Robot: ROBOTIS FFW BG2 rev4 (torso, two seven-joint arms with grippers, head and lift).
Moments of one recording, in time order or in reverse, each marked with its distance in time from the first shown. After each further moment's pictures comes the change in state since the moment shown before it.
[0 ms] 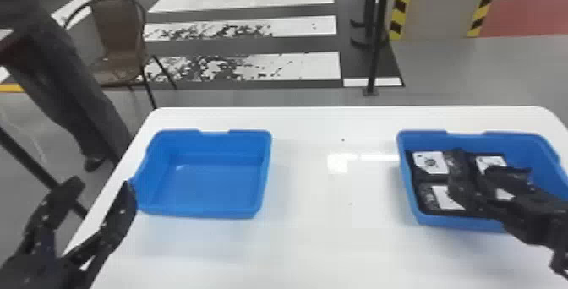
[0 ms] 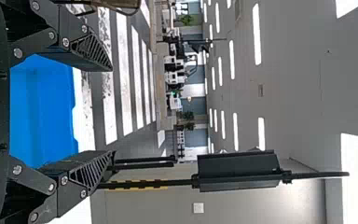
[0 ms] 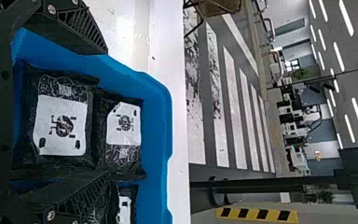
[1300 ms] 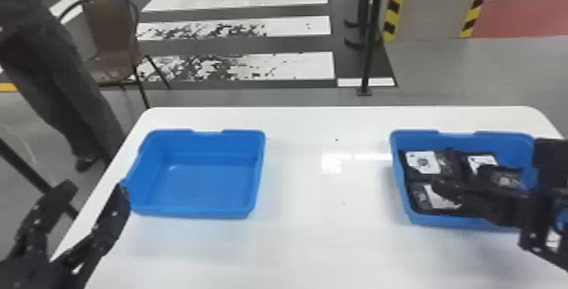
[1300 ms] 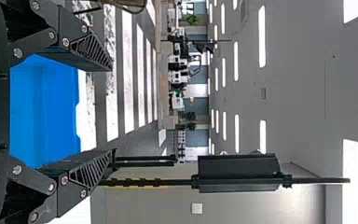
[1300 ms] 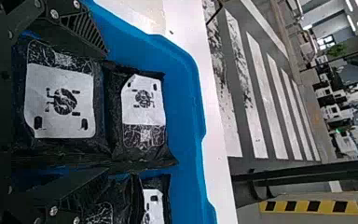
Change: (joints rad) left arm 0.003 0.000 -0.007 0.003 0.029 0.014 -0.004; right arm -0.194 -0.016 0.030 0.229 -0.023 0.141 -0.035
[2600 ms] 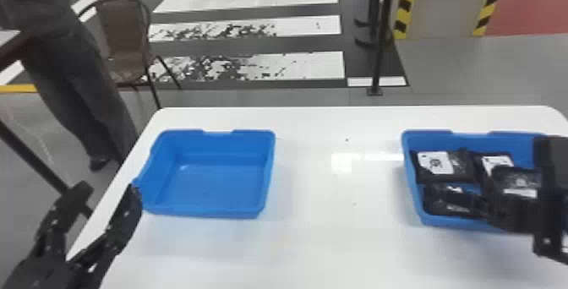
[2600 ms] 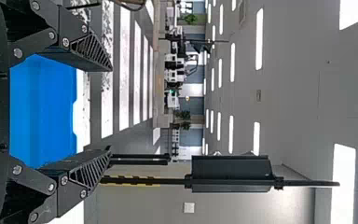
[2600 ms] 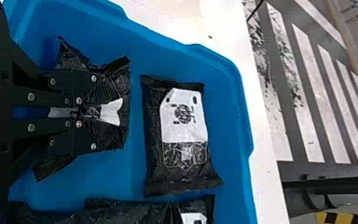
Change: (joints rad) left arm -0.011 0.000 -0.005 0.043 0.038 -0.043 -0.019; right arm -0.032 -0.006 0.019 -0.077 -0.030 0.263 -0.043
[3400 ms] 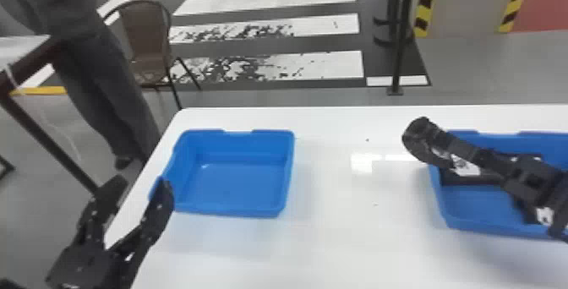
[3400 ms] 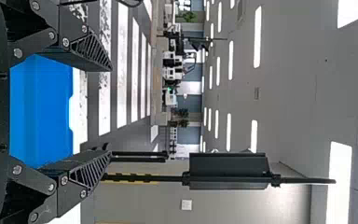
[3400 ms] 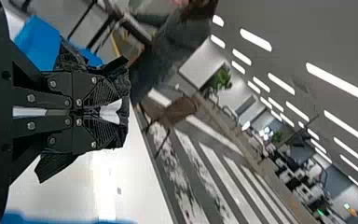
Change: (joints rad) left arm -0.019 0.000 -0.023 0.000 -0.011 0.007 0.003; right arm 0.070 0.012 -0.046 -0.088 -0.623 -0.184 0.115
